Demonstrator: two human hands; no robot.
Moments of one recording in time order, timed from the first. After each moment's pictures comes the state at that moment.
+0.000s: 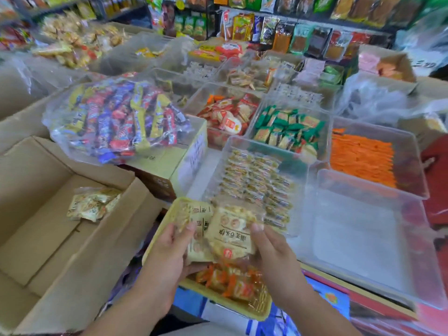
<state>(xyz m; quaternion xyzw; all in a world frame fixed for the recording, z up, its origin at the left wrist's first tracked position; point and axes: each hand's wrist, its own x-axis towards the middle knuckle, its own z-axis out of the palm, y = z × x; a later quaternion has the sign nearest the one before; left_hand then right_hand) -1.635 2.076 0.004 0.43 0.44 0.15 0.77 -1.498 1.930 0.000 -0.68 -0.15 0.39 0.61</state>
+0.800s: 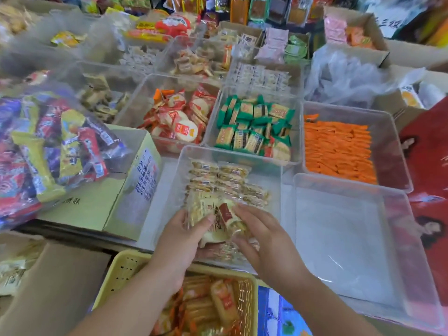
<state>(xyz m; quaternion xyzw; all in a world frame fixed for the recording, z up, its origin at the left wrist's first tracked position) -1.450 2.118 -0.039 0.52 0.45 0.05 0.73 -1.348 1.949 -0.042 -0.83 -0.41 0.11 0.35</state>
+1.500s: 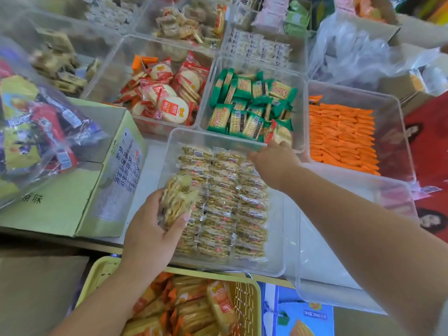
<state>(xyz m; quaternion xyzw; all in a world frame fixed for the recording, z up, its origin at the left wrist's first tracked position) -1.463 2.177 -0.105 0.83 0.36 0.08 0.43 -1.179 2.037 -0.074 -0.86 -0.45 0.11 -0.20</state>
